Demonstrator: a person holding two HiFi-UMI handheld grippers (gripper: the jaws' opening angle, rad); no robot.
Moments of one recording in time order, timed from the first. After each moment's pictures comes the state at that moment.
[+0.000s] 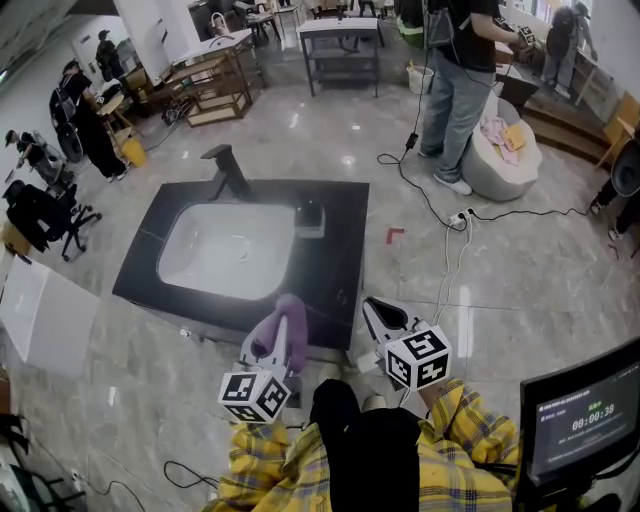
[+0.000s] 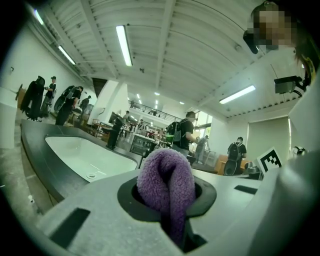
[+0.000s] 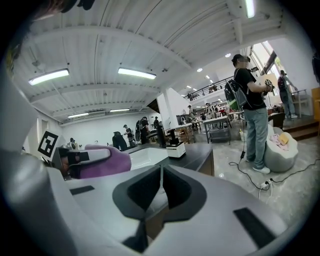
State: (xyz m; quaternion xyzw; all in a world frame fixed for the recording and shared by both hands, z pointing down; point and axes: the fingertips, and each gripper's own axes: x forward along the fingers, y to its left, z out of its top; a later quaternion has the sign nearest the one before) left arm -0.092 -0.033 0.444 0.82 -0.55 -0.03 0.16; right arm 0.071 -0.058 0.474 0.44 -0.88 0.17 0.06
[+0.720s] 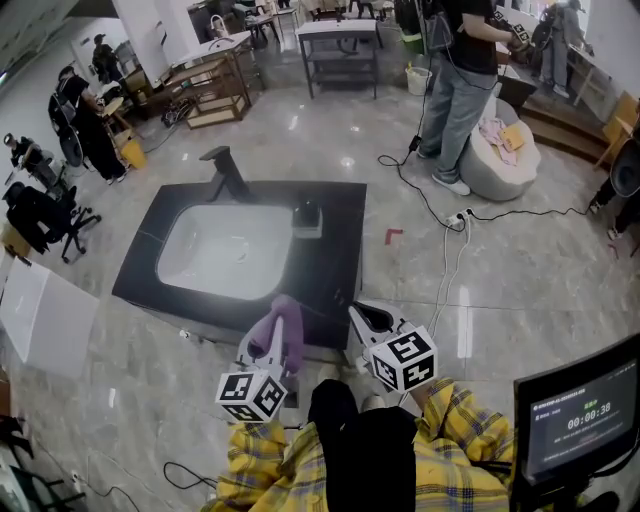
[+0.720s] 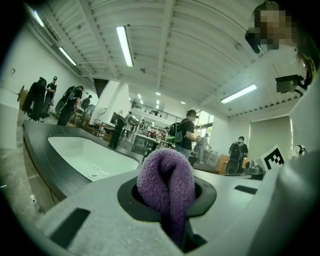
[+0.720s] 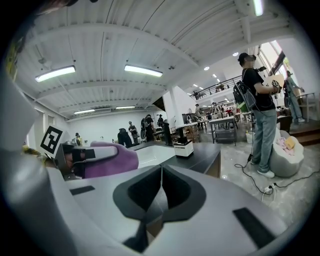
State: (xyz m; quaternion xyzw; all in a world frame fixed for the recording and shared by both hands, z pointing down) left arm -0.095 -0.030 0.445 0.81 -0.56 -0.02 0.16; right arm 0.048 -0.049 0.473 0.41 -0.90 0.16 0.08
